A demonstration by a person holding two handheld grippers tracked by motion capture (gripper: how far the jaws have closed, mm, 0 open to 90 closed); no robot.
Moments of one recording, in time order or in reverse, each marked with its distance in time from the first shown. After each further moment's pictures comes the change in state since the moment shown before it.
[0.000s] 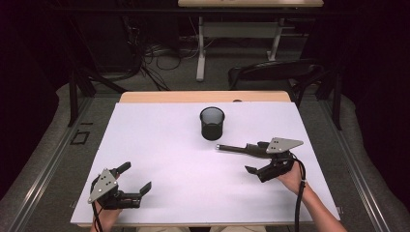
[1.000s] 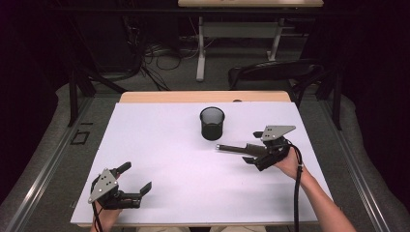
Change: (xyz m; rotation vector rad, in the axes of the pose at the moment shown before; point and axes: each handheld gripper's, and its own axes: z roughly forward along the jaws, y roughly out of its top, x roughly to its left) left arm 0.000 0.000 0.000 0.005 -0.002 0.004; right arm -0.022 0.030 0.012 0.061 0.045 -0.069
